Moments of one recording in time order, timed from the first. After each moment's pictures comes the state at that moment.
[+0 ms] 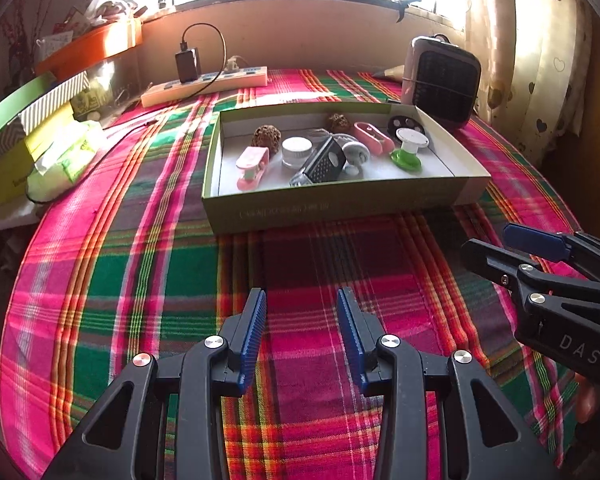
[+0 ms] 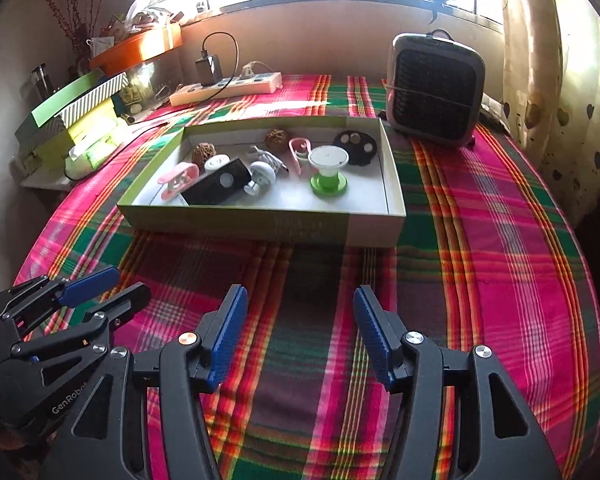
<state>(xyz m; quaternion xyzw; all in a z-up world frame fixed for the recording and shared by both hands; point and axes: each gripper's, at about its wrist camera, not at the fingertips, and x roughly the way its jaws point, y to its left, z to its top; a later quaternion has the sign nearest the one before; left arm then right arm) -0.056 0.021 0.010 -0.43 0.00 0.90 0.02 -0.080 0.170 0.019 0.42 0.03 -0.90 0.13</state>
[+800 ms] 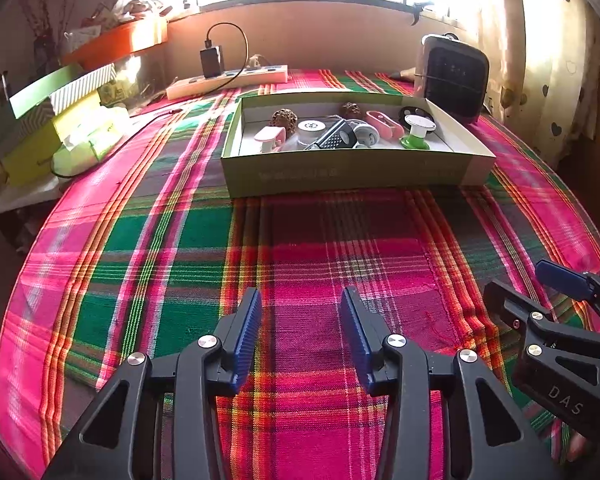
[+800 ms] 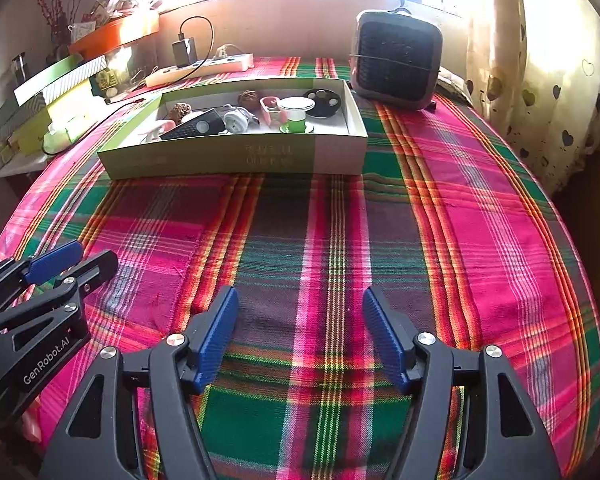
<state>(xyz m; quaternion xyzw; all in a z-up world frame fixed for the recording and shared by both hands) -0.027 0.026 0.000 -0.41 0.00 0.91 -0.02 -0.039 0.178 -0.001 0.43 0.04 -0.90 0.08</state>
